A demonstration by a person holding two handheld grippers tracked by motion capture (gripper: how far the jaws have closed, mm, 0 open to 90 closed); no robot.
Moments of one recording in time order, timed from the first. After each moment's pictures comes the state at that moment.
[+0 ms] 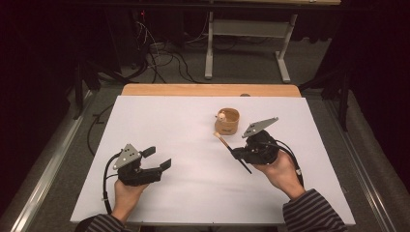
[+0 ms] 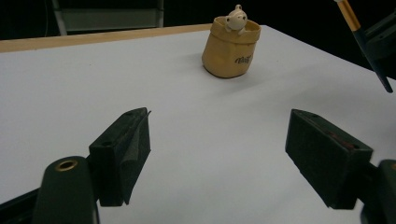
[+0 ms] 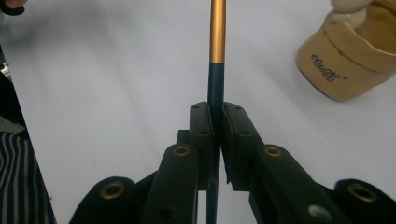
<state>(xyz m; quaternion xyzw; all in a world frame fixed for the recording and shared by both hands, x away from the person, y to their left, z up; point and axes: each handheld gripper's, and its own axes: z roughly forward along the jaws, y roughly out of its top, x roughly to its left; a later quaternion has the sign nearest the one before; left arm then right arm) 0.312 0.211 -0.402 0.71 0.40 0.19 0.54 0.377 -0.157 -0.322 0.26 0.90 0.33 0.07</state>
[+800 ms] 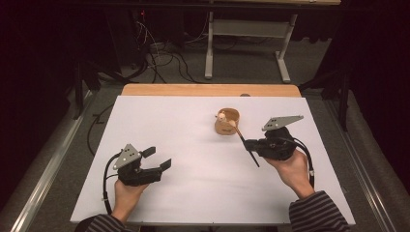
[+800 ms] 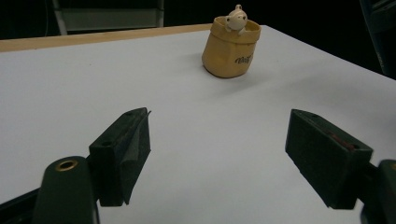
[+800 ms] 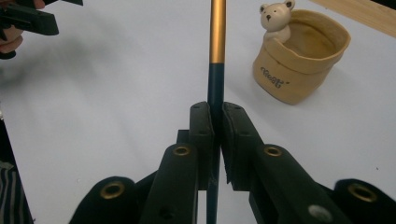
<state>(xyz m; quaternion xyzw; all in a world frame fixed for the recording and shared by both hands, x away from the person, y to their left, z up) 0.312 0.211 -0.402 0.71 0.40 0.19 0.54 0.382 -0.195 -0.315 0.30 0.86 0.39 0.10</state>
